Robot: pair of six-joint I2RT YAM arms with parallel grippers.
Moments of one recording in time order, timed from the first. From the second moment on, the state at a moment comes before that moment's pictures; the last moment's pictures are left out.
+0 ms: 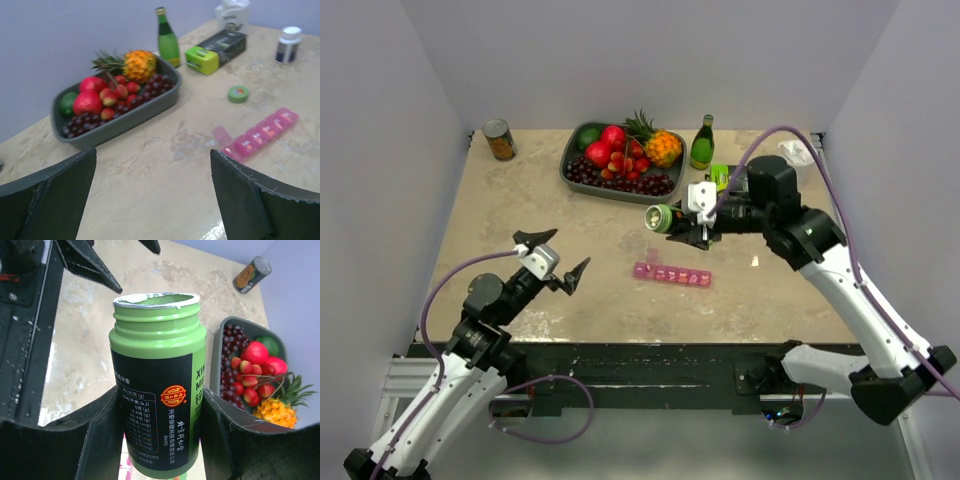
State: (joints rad) left arm -0.48 0.35 0.38 0.03 0.10 0.18; right arm 0.55 1.19 1.41 -0.68 -0.76 -0.72
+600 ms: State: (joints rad) left arm -0.61 0.95 0.42 0.10 0.61 0.69; right arm 0.44 0.83 0.76 -0.09 -0.82 -0.63
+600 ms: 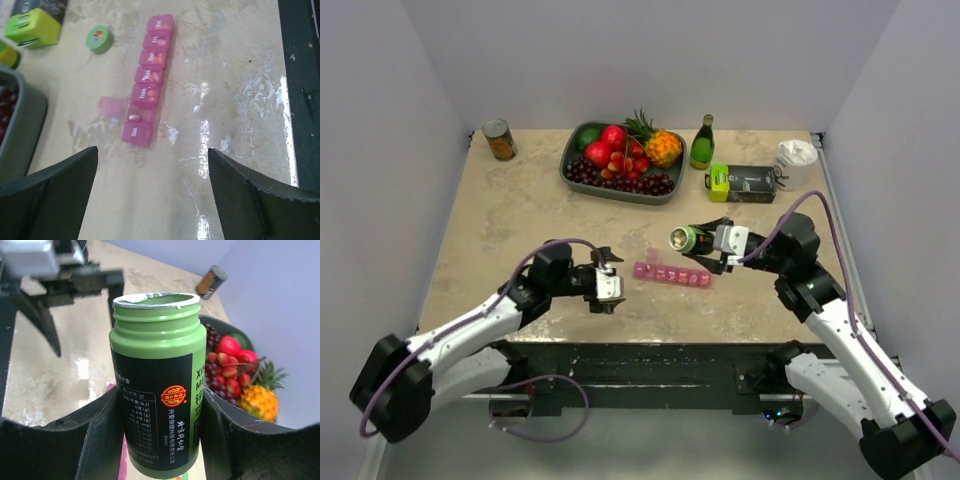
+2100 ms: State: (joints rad) left arm -0.74 1.71 0.86 -0.01 0.39 0.82; right arm 0.25 0.66 0.48 0.56 -0.59 0.15
